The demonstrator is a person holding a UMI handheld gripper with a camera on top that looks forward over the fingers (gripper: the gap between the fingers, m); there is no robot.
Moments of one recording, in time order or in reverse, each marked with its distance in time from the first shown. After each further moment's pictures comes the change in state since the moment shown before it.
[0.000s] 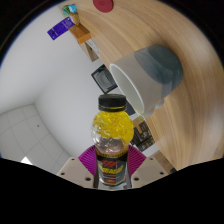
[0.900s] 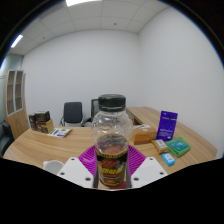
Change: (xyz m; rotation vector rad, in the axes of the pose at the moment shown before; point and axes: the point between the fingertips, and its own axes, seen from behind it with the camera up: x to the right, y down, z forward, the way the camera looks) arm -0.152 -0.233 -0.095 0.190 0.524 -2.093
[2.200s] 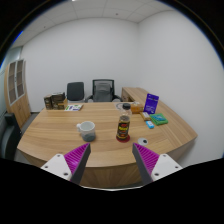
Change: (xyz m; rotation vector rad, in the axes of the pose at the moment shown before) arm -0.056 0.028 -0.307 -0.261 0.065 -0.019
